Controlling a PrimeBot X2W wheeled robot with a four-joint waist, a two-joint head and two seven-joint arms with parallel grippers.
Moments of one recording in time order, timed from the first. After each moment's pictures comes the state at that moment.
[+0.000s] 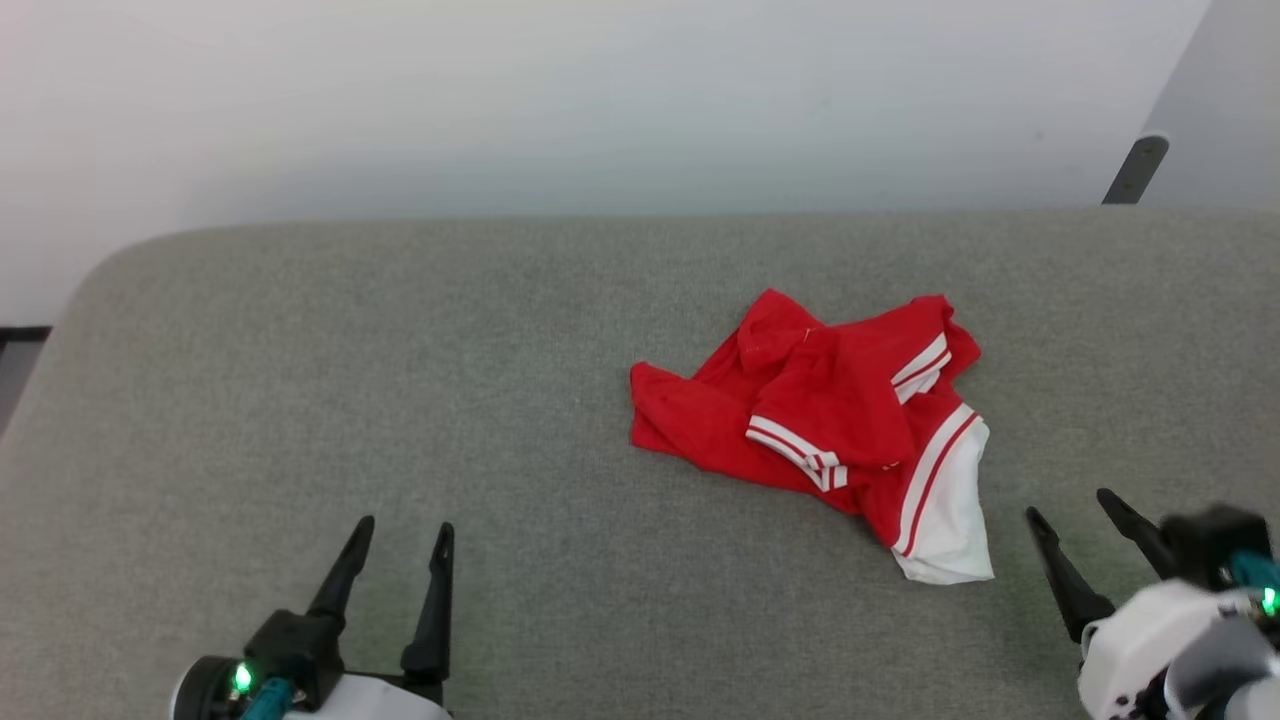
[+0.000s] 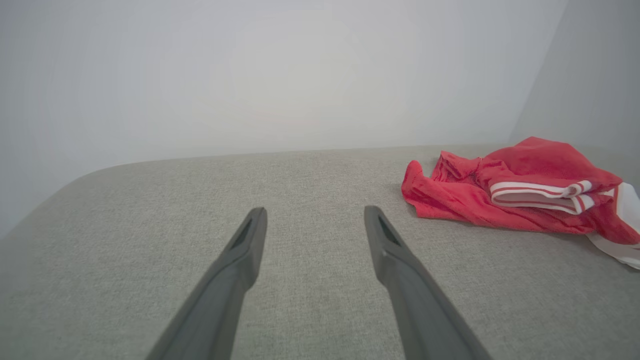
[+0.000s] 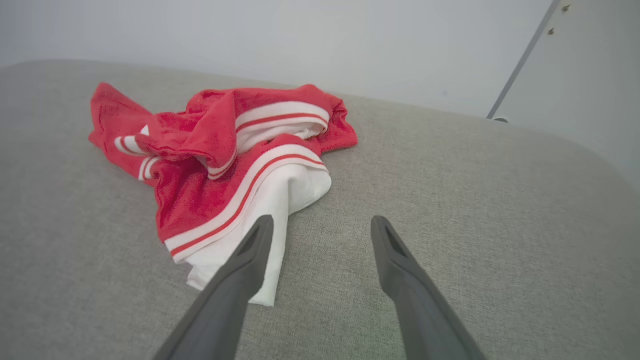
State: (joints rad) left arm -0.01 0.20 -0.13 0.17 -0.22 -0.04 -0.26; right arm -0.12 -0.35 0.15 0.23 0.32 0.13 0.01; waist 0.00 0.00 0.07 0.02
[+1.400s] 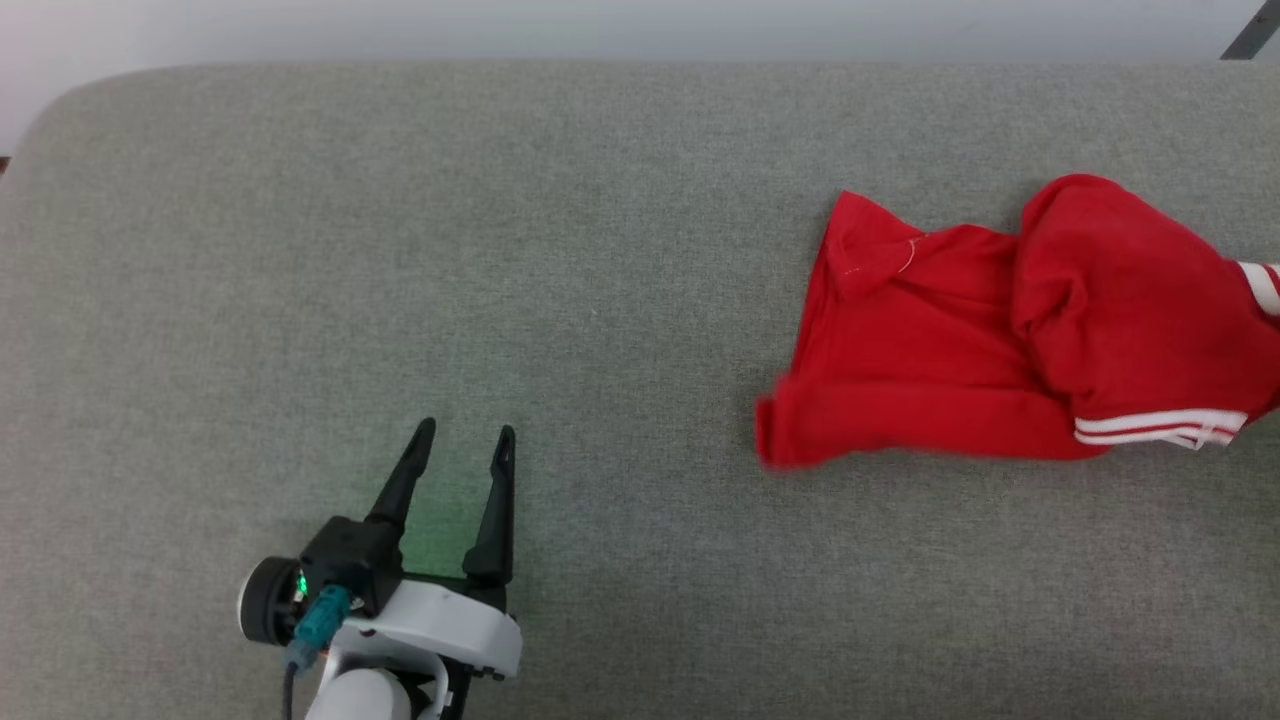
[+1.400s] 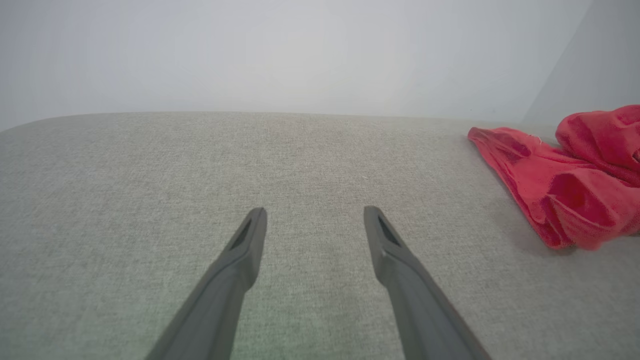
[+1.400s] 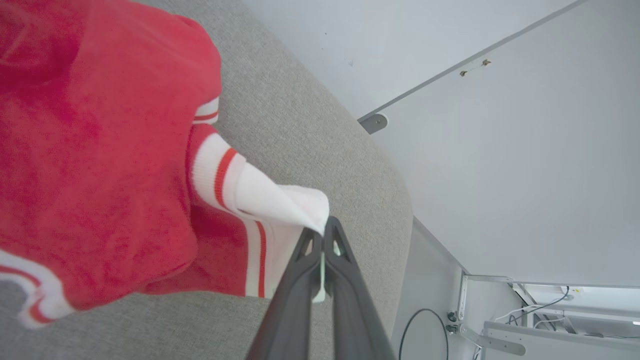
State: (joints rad) left arm -0.18 0.05 -0.08 0.23 -0.13 -0.10 -0.26; right arm -0.45 -0.85 0.23 -0.02 0.18 0.13 0.61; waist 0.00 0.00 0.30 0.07
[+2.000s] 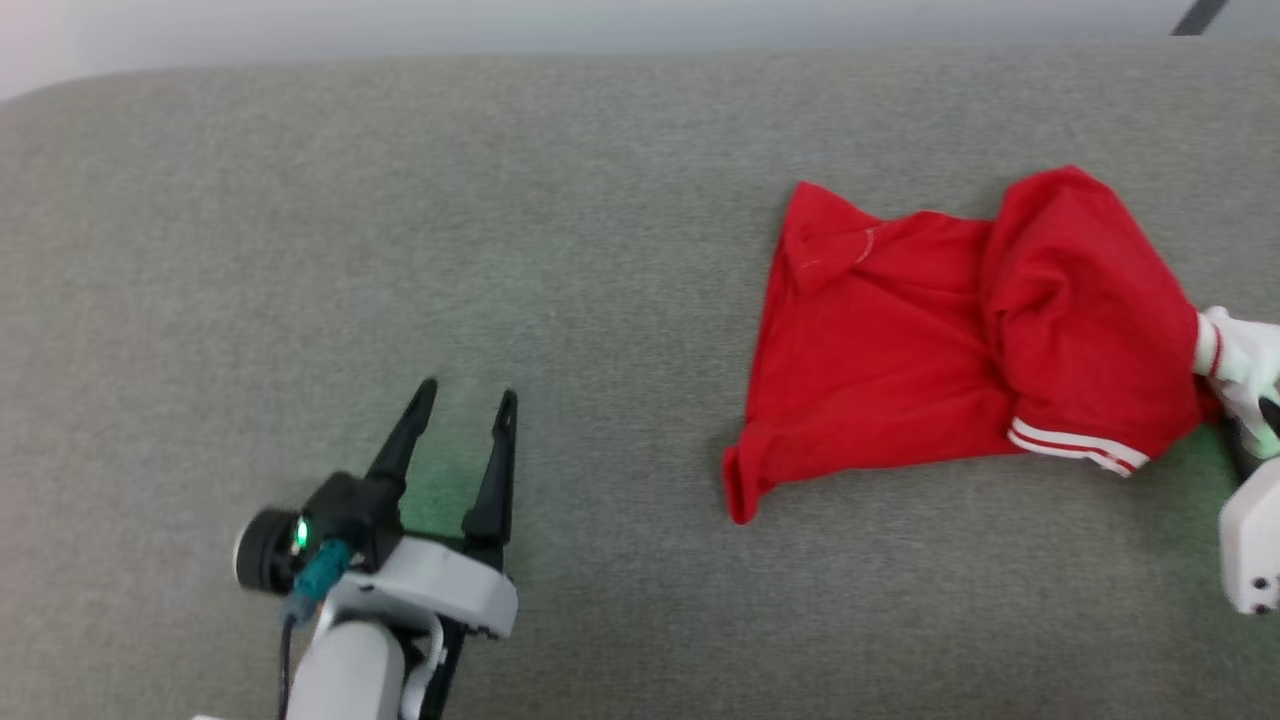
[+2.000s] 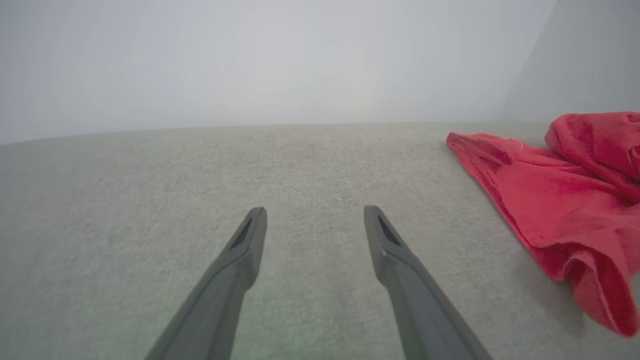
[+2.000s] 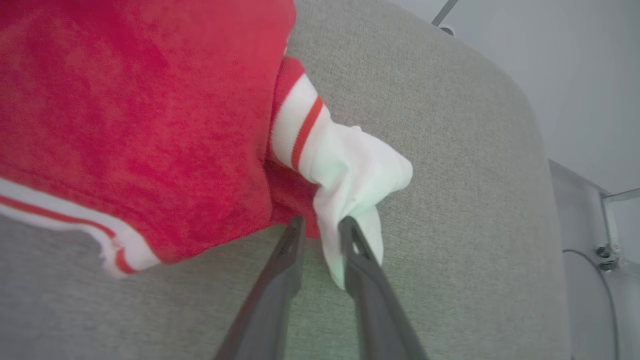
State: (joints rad) left arm -0.25 0.08 -0.10 0.27 -0.13 -0.12 -0.26; right arm -0.25 -0.49 0.02 0.11 0.14 0.13 0.42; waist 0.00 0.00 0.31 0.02
